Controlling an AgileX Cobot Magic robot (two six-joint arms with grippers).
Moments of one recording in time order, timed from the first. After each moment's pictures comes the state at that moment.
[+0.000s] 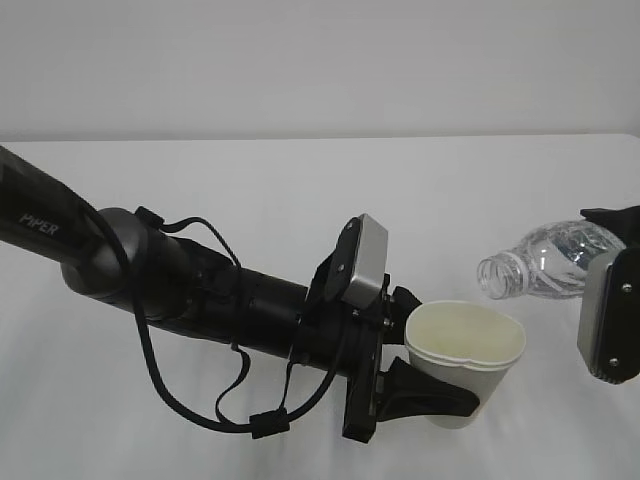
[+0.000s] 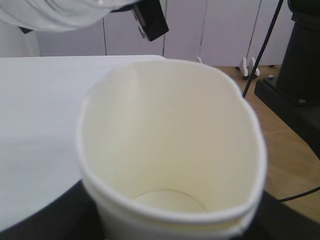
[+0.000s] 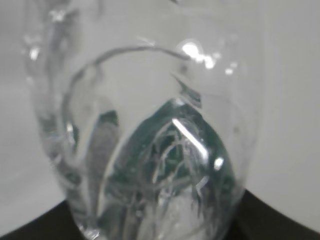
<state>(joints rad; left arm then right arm) -0.65 2.23 -1.12 1.26 -1.15 -0.59 0.19 1.23 -0.32 -0.03 -0.40 -1.51</state>
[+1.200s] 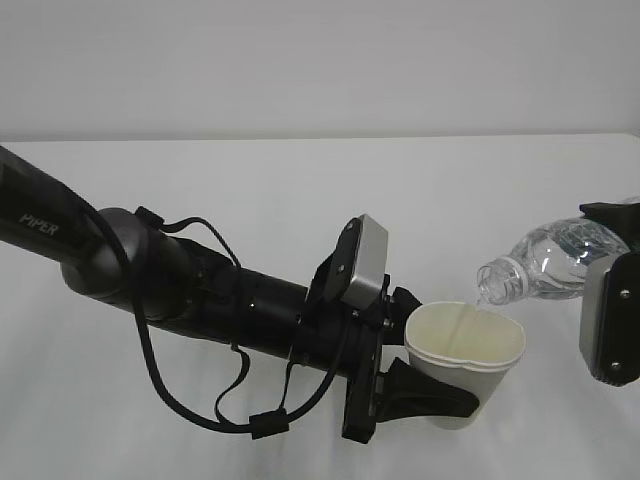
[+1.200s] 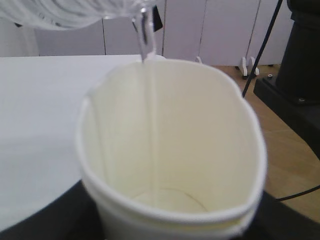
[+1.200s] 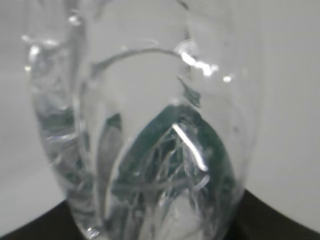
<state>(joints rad) -0.65 2.23 -1.12 1.27 -1.15 -0.59 0.19 1.23 -0.32 -0.03 -0.42 -1.59</state>
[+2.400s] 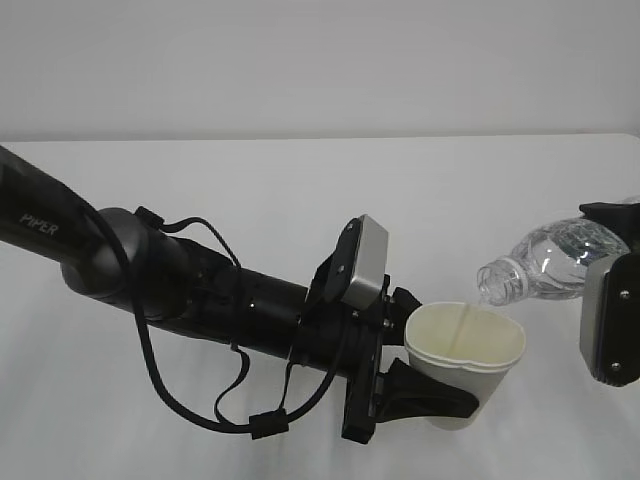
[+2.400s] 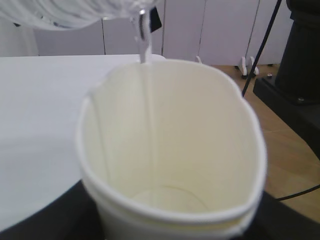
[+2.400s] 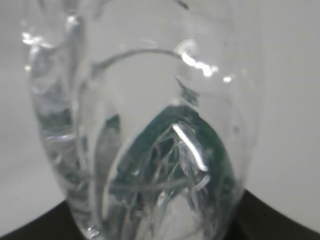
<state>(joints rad) -0.65 2.23 -1.12 1.27 -1.15 -0.59 0.19 1.23 -0.32 -0.03 -0.42 -1.59</state>
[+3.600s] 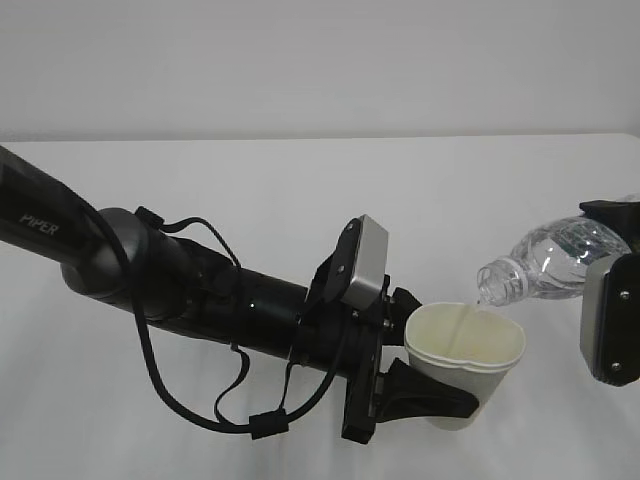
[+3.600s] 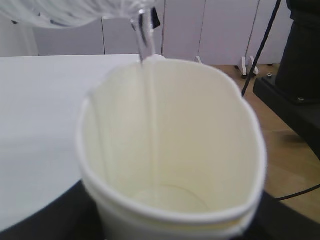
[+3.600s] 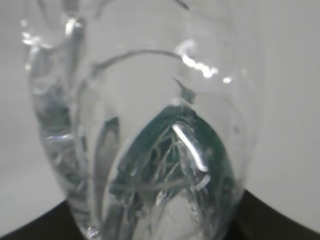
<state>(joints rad) -0.65 2.23 -1.12 1.27 -1.15 -0.59 0.19 1.23 -0.32 -0.03 -0.43 -1.61</state>
